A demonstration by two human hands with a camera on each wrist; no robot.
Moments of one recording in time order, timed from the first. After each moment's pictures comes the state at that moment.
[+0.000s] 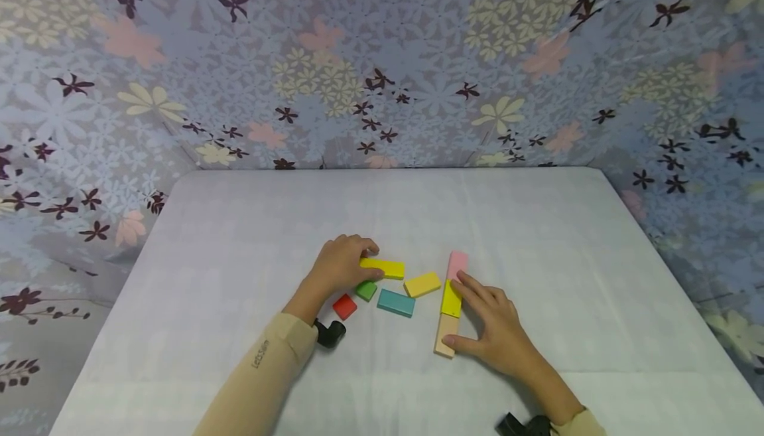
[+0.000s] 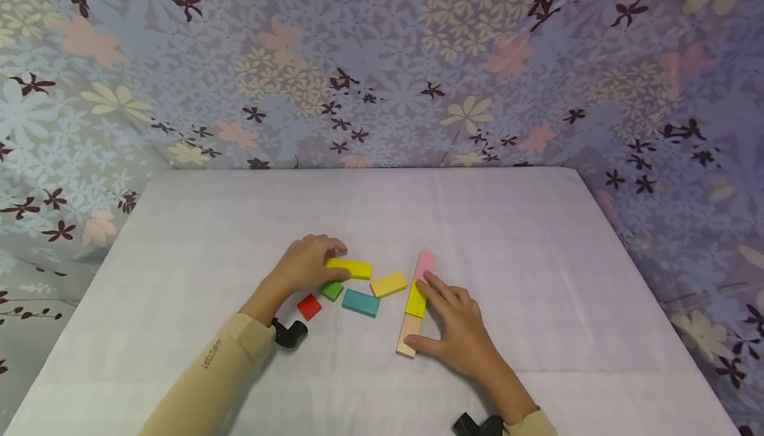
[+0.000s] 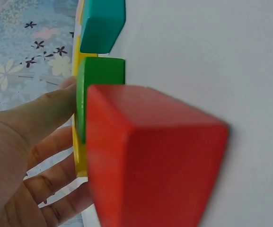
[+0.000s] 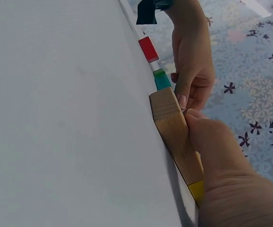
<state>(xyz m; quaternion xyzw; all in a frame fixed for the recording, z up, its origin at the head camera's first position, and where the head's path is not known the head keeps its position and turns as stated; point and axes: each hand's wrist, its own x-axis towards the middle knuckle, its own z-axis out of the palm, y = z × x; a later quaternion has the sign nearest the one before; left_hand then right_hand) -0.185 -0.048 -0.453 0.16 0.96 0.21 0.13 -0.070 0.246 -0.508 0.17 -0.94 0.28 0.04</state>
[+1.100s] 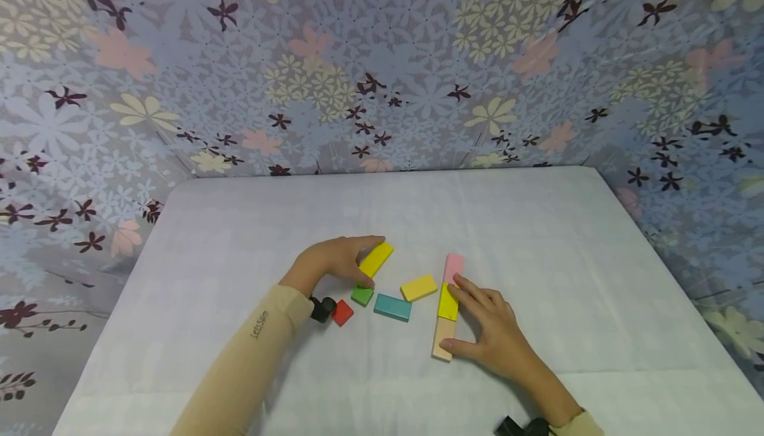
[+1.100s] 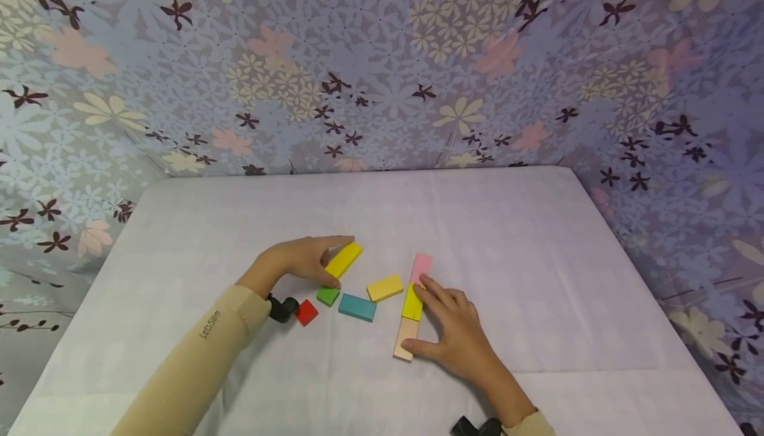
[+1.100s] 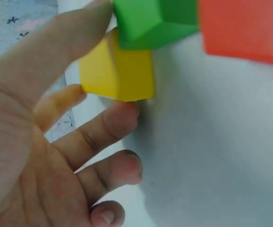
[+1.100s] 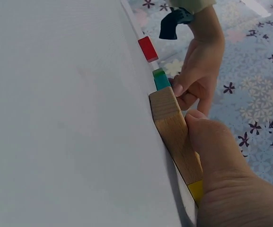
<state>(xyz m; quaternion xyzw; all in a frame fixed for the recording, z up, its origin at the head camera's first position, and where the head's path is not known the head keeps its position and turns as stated) -0.218 -0.047 -0.432 0.19 0.91 0.16 0.32 -0.069 0.249 -0.510 0.17 -0.94 0.29 0.05</state>
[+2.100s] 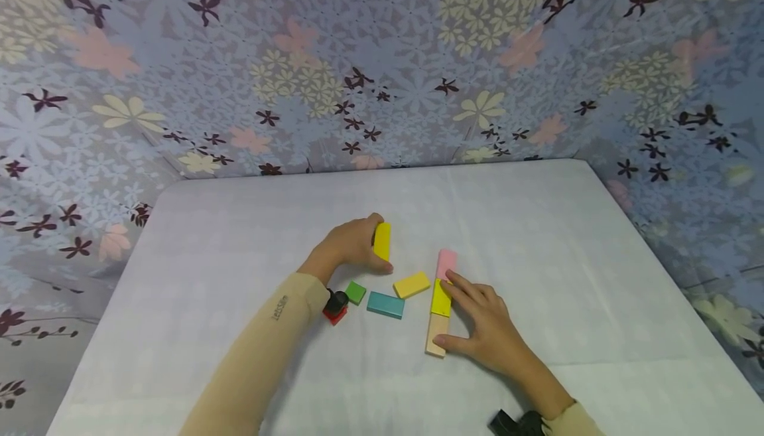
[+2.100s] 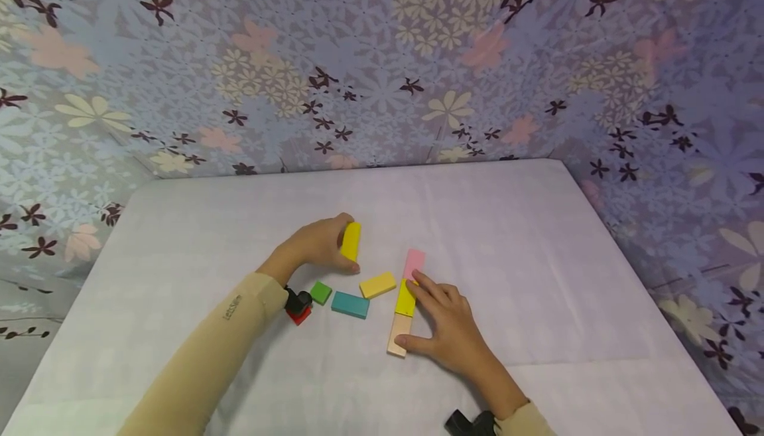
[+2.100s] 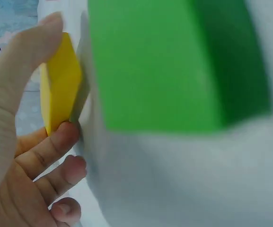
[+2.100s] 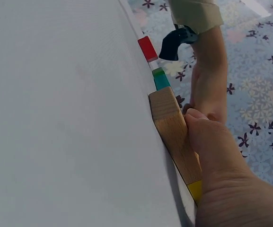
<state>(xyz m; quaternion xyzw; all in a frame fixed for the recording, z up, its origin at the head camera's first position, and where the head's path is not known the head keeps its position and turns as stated) -0.236 -0.009 -0.447 0.22 0.94 0.16 0.22 -0.066 0.252 -0.509 0.16 -0.95 0.28 0.03</state>
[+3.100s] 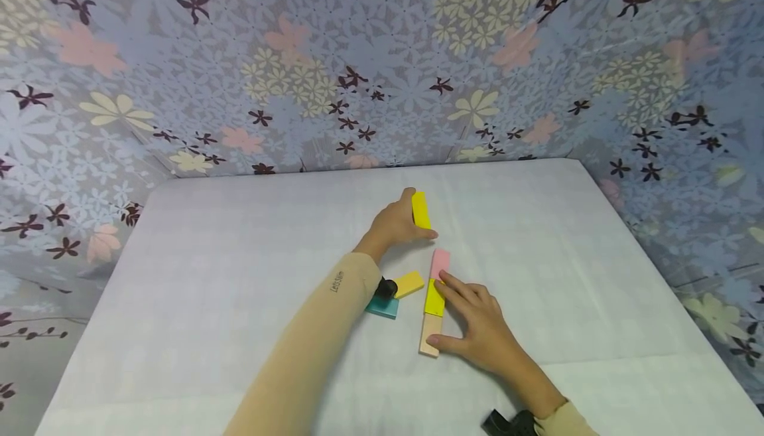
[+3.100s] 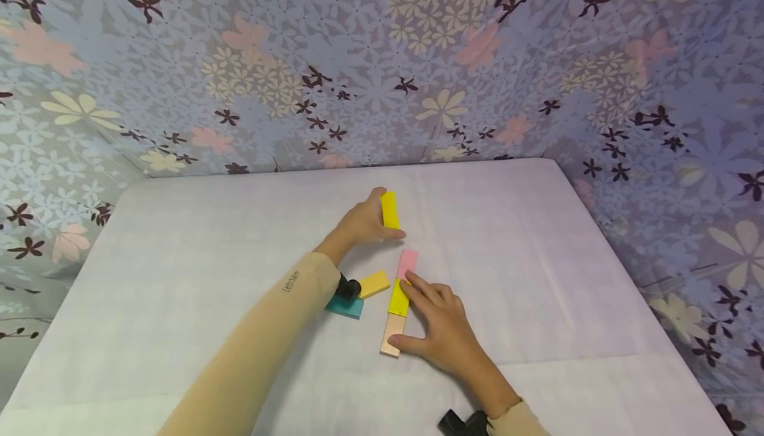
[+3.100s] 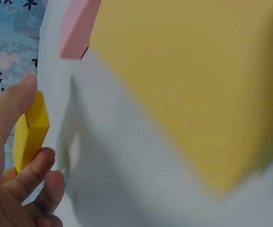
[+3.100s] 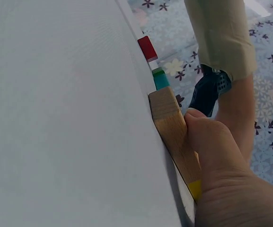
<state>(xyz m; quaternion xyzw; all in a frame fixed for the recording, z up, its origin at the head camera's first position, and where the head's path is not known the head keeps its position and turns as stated) -0.255 0.080 -0.447 0.14 0.93 0.29 0.17 -0.066 0.250 -0.508 0.17 -0.94 0.28 0.04</state>
